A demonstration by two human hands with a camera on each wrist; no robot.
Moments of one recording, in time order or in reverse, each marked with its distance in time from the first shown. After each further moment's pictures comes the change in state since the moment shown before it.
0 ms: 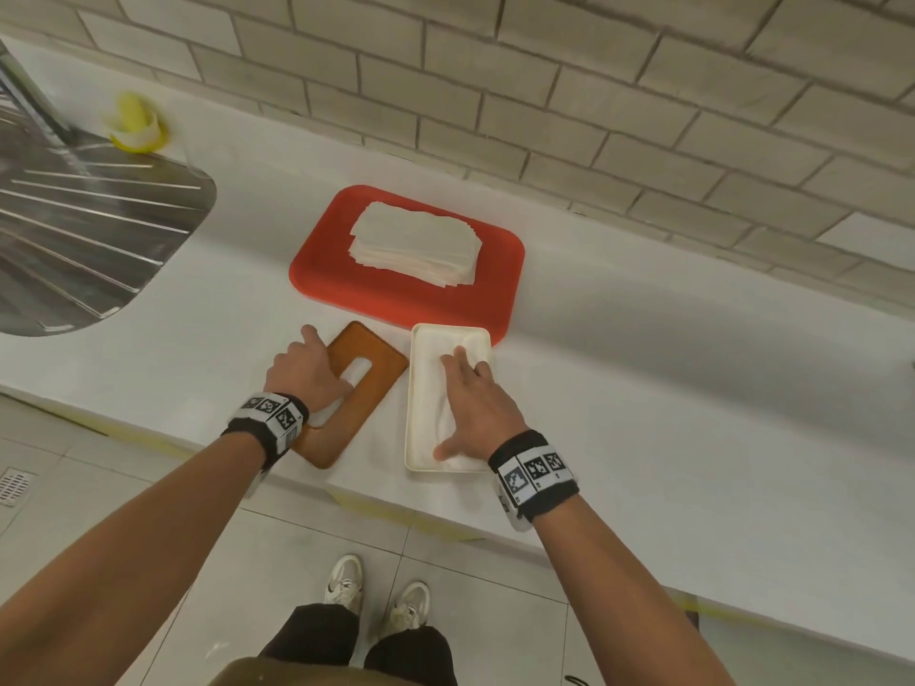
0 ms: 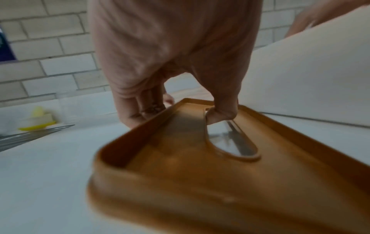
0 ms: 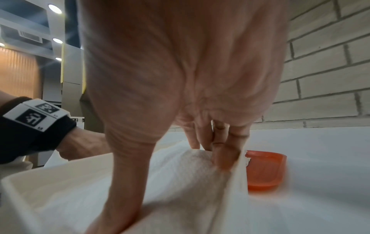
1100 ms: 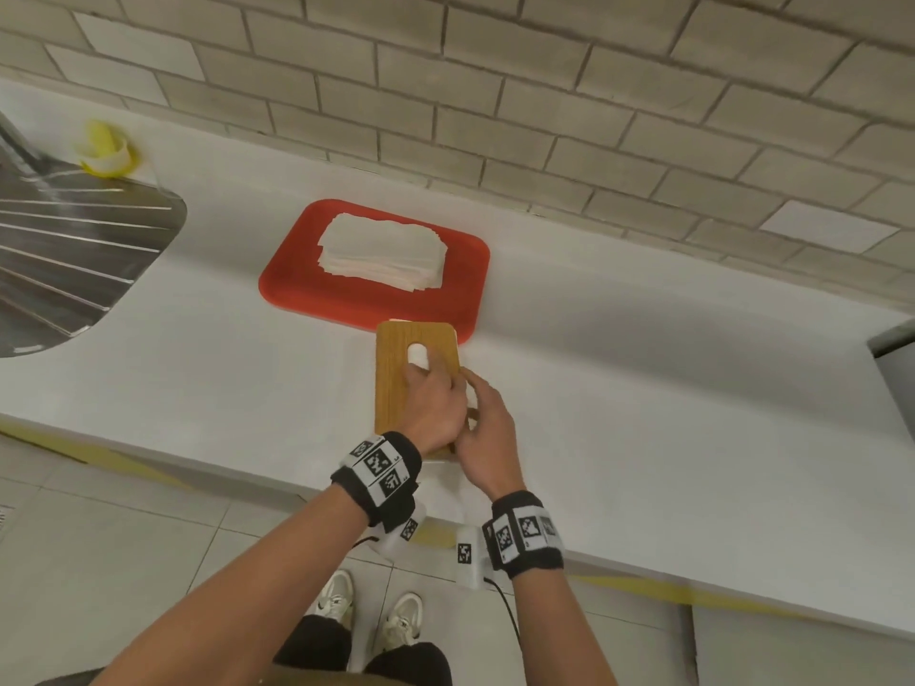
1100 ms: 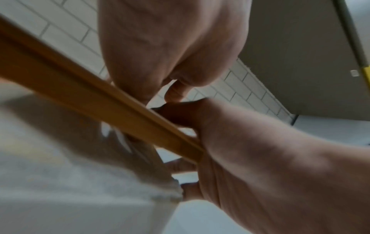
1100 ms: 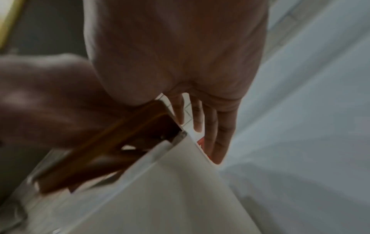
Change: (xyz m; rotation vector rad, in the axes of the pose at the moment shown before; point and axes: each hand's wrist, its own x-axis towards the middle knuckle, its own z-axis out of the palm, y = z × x) left_hand -0.137 0.180 0.011 -0.550 -0.263 0.204; right_hand -0.056 0.034 0.052 0.947 0.522 0.142
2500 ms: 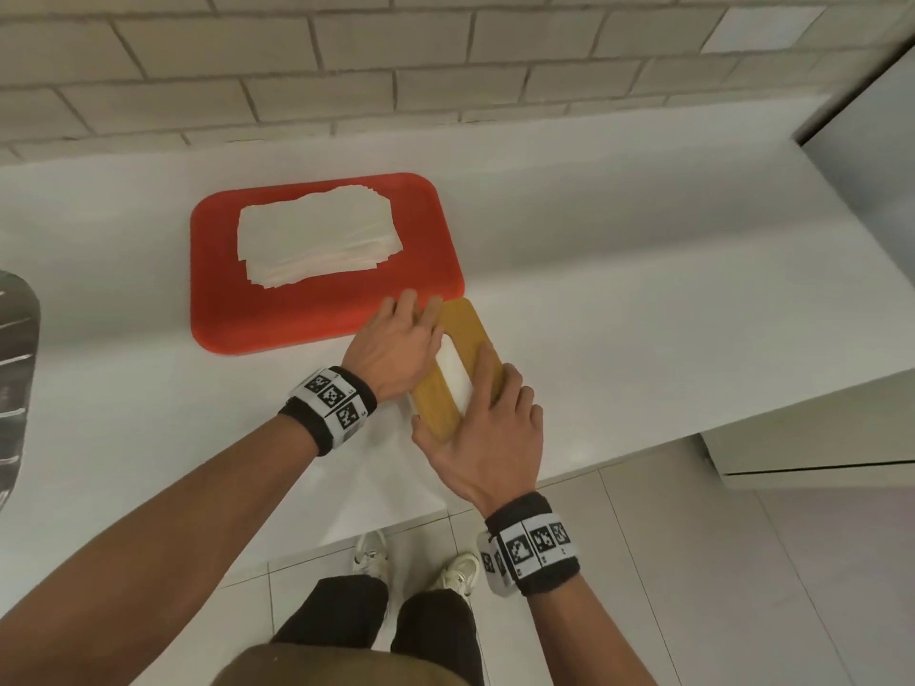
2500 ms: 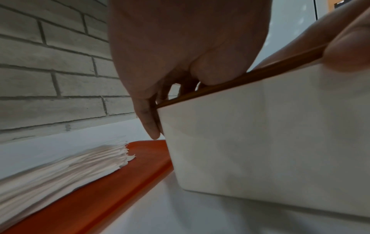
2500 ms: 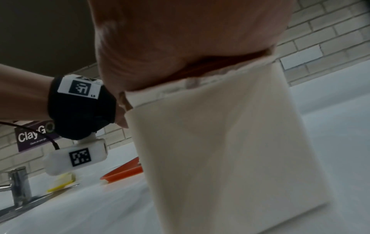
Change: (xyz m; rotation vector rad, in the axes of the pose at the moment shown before) left_hand 0.164 -0.089 -0.087 0.995 -0.065 0.991; right_hand -0.008 -0.069 0.119 -0.778 0.381 0.392
